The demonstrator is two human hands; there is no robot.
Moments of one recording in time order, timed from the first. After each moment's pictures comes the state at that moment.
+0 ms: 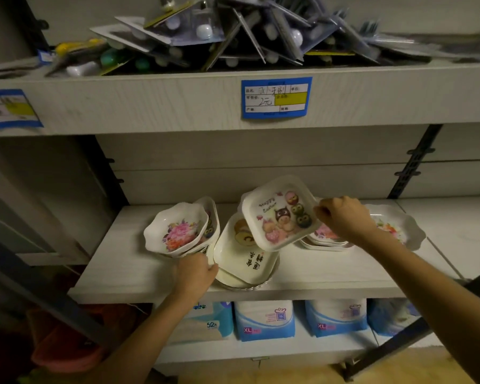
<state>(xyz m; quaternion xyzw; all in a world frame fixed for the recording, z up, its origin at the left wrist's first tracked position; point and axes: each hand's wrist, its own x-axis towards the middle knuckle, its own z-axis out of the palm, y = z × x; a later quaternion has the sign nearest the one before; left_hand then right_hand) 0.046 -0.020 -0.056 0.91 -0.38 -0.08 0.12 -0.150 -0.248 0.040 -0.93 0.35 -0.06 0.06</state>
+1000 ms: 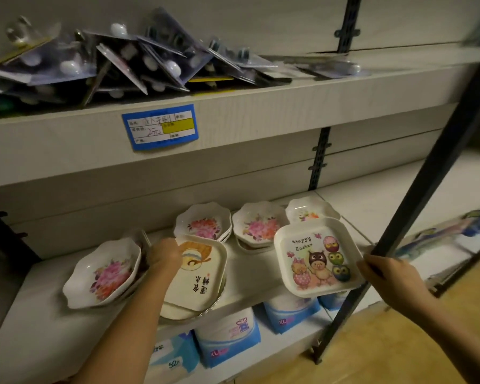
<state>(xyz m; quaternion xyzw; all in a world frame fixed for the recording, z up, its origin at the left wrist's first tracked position) 0.050 -0.140 -0.024 0.92 -0.39 -0.09 -0.05 -0.351 -0.194 0.013 -0.80 0.57 -0.10 0.15</state>
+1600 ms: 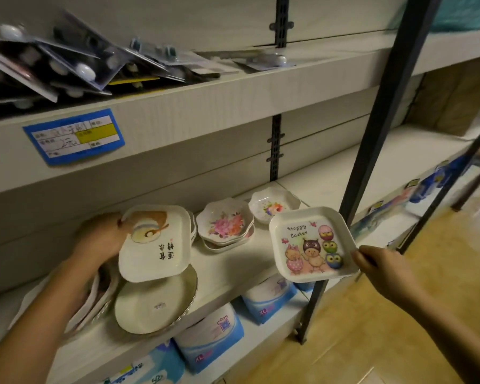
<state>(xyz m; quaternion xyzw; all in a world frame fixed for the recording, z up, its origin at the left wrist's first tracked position) 0.059 -0.133 0.065 0.86 -0.50 -0.01 0.11 -0.398 -0.172 0.011 -0.75 0.62 -0.16 0.16</state>
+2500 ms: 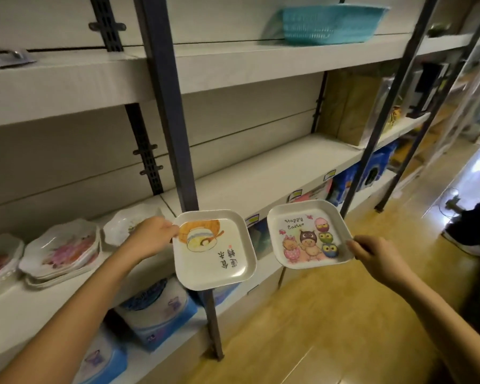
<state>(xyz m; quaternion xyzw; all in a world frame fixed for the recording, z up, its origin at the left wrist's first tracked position) -0.348 -0.282 0.050 0.75 -0.57 -0.27 0.19 -0.742 -0.281 0.018 -0.70 0.67 -0.19 0.16</state>
